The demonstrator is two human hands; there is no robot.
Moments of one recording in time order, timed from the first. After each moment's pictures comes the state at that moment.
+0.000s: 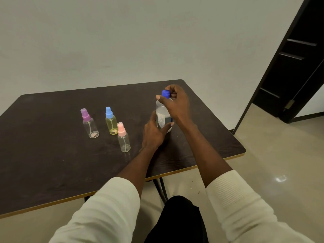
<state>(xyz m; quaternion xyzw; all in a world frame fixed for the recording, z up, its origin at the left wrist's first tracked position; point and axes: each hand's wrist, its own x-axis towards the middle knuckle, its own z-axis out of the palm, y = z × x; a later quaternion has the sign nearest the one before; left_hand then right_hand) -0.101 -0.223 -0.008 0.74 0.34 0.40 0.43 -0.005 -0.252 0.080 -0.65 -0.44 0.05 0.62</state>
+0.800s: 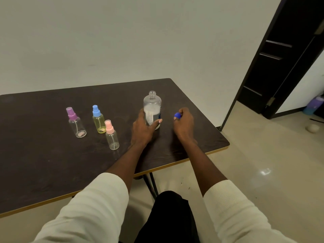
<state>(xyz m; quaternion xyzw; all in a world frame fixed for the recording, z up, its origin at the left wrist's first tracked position) -0.102 -0.222 -0.009 0.75 0.36 0.39 0.39 0.029 -0.305 0.012 -0.81 -0.31 0.02 0.50</state>
